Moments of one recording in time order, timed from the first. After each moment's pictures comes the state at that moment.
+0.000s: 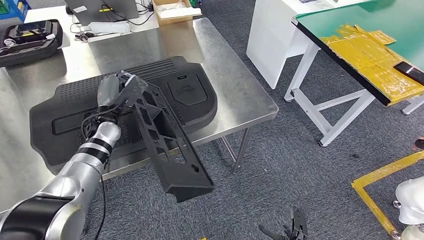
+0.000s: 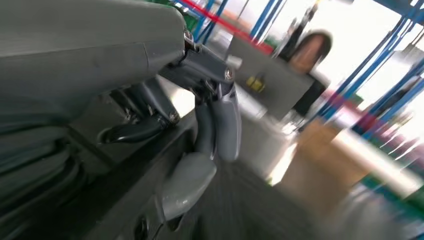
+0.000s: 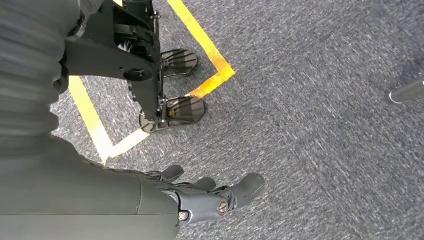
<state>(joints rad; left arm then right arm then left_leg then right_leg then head) -0.79 -0.04 -0.07 -0.68 -0.79 0.51 -0.14 -0.22 0.02 -0.09 -0.22 -0.14 -0.16 -0.28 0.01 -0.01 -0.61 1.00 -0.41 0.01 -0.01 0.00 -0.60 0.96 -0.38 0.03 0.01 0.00</state>
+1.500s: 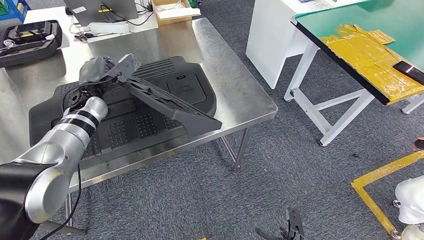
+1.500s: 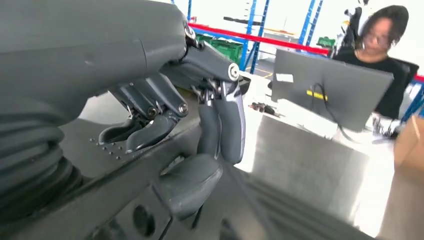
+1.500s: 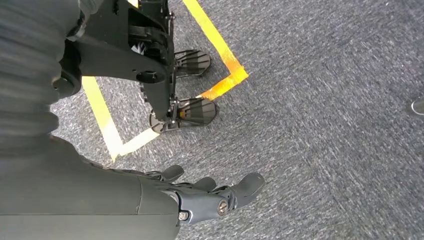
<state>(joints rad) -1.03 0.05 -0.08 -0.41 -1.02 0.46 0.12 -0.22 0.03 -0.14 -0.22 -0.05 -0.14 -0.25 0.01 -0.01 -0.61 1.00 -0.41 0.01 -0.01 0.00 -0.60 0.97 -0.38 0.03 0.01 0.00</state>
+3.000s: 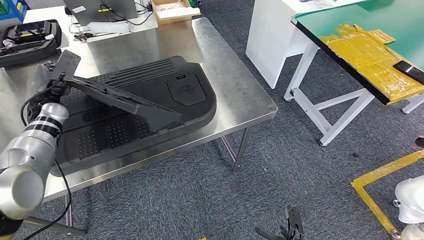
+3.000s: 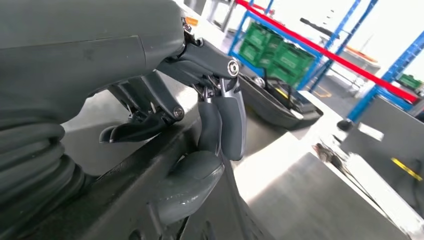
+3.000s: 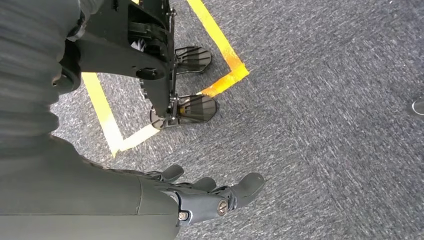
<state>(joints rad) -1.00 0.20 0.22 -0.38 -0.90 0.59 -0.03 -0.23 0.03 -0.18 -0.22 0.02 -0.14 -0.24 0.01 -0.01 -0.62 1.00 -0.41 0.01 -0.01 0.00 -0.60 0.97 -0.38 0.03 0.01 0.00</state>
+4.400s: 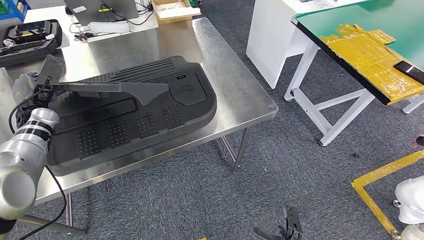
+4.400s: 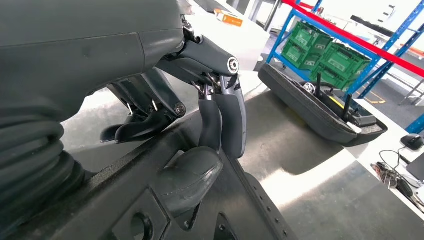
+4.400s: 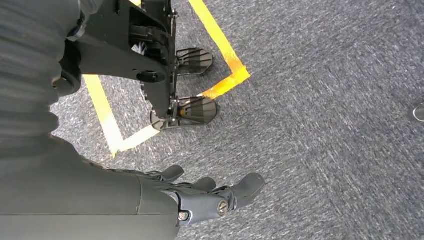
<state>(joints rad) -0.99 0.24 0.28 -0.34 -0.92 0.62 0.07 -0.23 0.04 -0.19 -0.22 0.05 -0.14 -0.24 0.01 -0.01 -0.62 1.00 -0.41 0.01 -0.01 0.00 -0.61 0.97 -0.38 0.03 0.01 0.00</state>
